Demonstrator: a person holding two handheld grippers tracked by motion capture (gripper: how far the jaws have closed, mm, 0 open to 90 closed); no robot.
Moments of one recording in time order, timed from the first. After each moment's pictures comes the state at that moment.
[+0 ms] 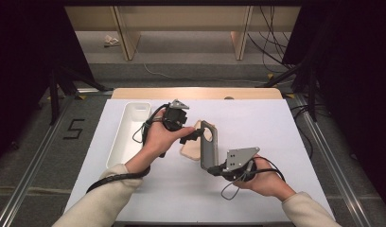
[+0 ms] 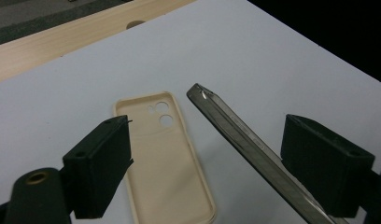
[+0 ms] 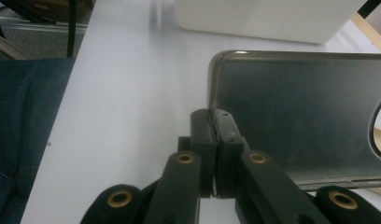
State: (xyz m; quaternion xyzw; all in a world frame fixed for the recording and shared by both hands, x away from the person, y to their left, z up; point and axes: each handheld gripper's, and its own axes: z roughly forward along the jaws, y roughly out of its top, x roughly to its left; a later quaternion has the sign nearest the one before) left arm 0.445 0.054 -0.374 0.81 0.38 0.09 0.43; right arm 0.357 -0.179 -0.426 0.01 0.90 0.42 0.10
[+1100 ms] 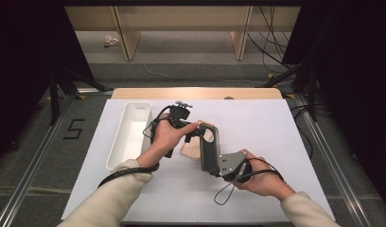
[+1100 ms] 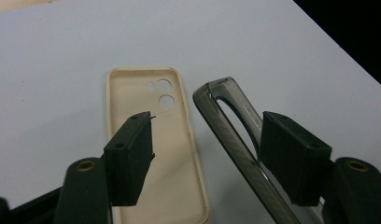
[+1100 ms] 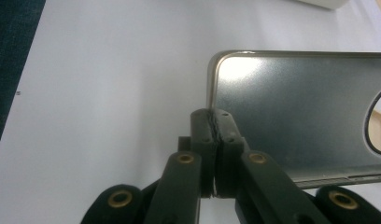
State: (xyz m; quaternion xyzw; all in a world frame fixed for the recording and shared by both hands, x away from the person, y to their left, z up) left arm 0.466 0.044 -0.395 0.79 0.46 0.03 0.40; right arm 0.356 -0.168 -0.427 -0.02 0.93 0.33 0.14
